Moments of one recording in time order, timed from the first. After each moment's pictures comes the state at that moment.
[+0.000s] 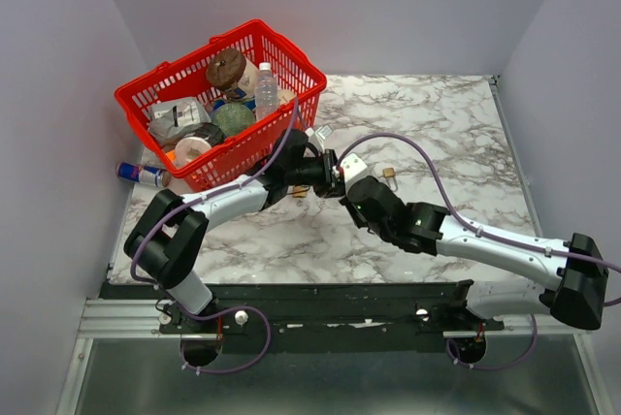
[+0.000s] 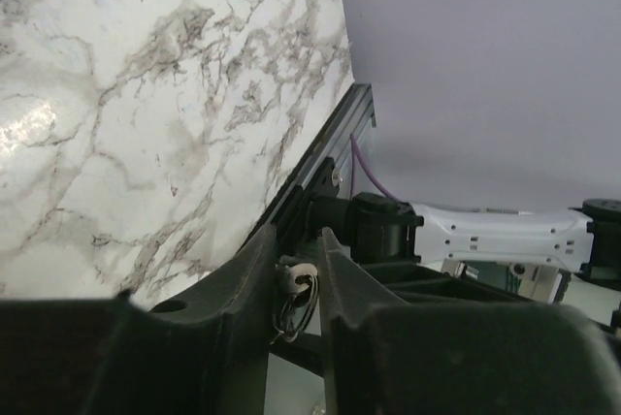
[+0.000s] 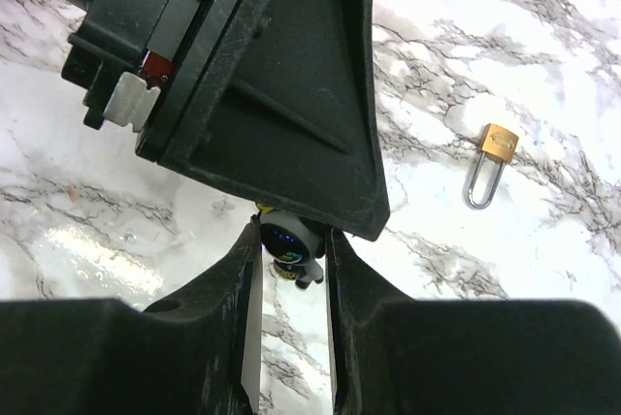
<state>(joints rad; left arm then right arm) -0.66 1.61 0.95 0.25 0.69 -1.05 1.05 1.23 0.91 -0.34 0.51 0.12</state>
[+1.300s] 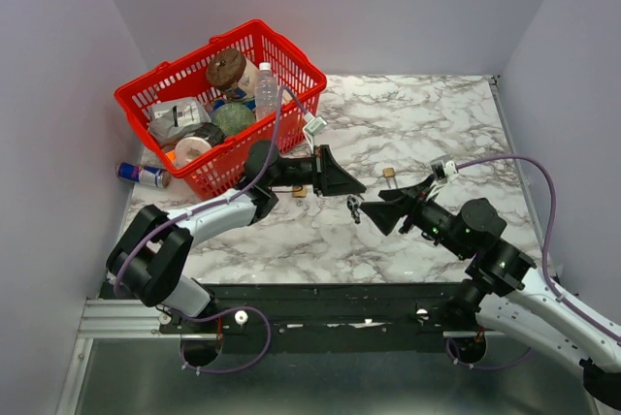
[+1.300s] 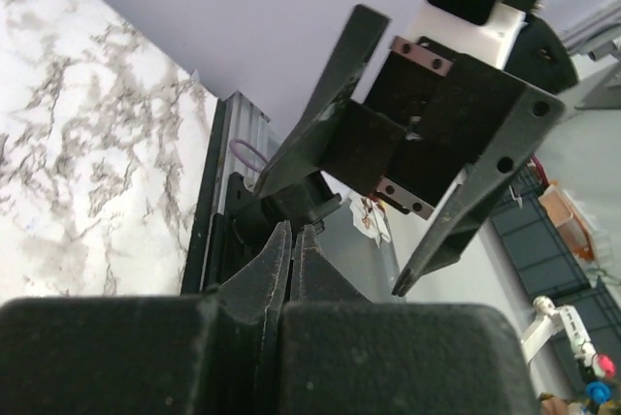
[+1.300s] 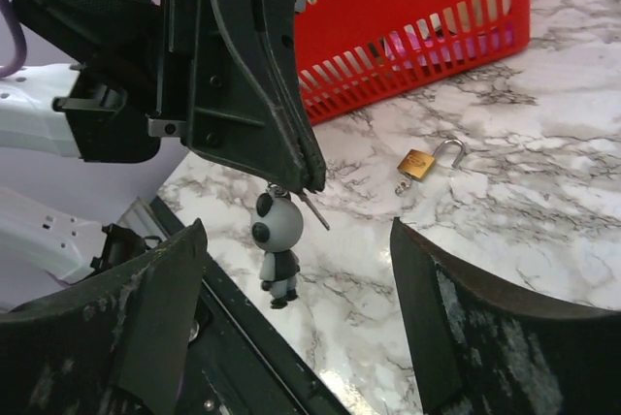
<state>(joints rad) -0.66 1.48 0.81 0.85 0.89 -1.04 0.83 0.55 0.57 -0.05 0.03 0.51</state>
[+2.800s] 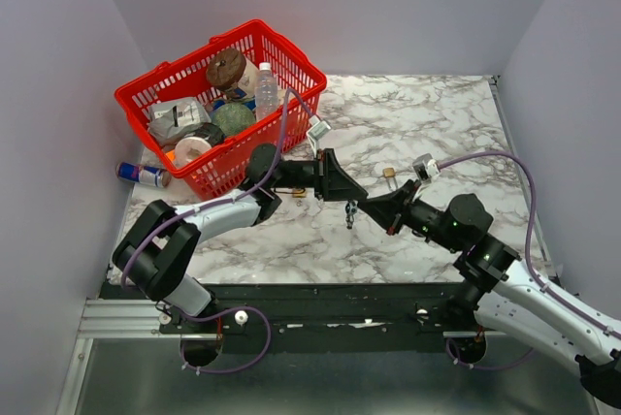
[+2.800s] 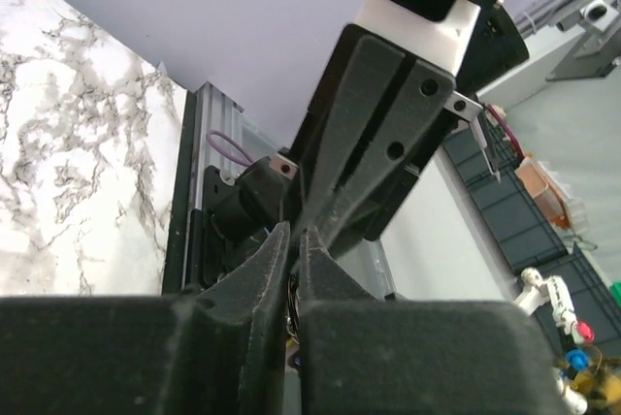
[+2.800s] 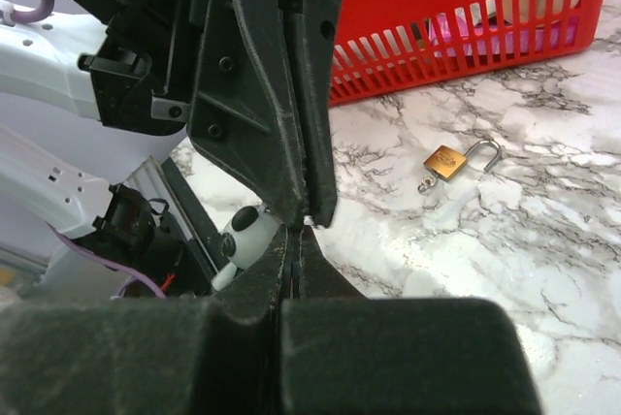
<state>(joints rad) -0.68 1.53 0.79 1.02 0.96 -1.12 0.78 0.64 0.51 0.11 -0.15 0.45</state>
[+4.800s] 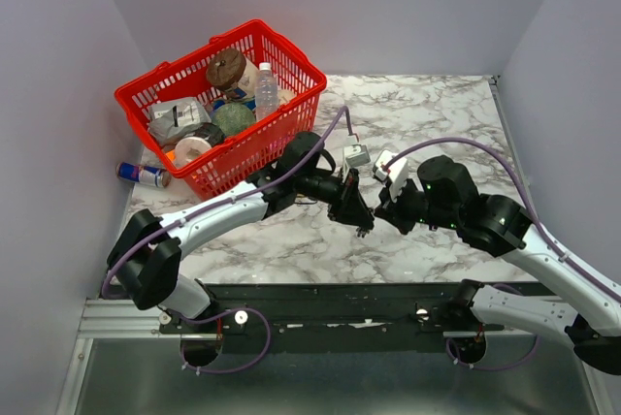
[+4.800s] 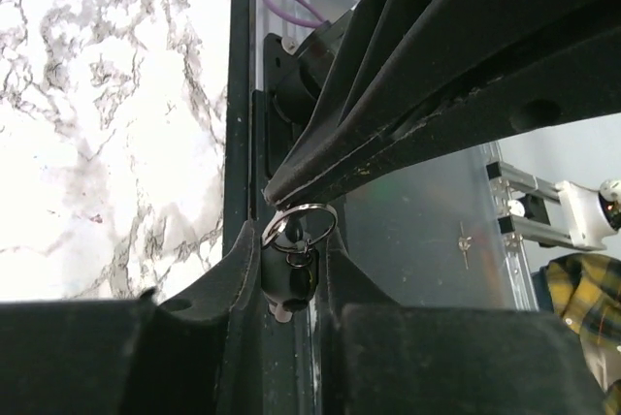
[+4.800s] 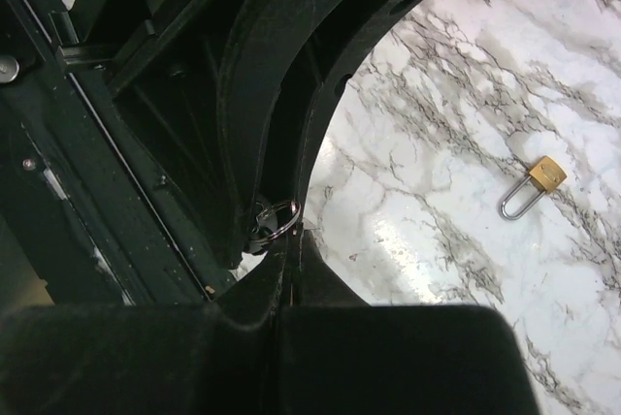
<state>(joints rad) -0.82 1.47 1.04 0.08 0.98 -0.36 0.86 0.92 1.07 -0.76 -0.08 -0.11</state>
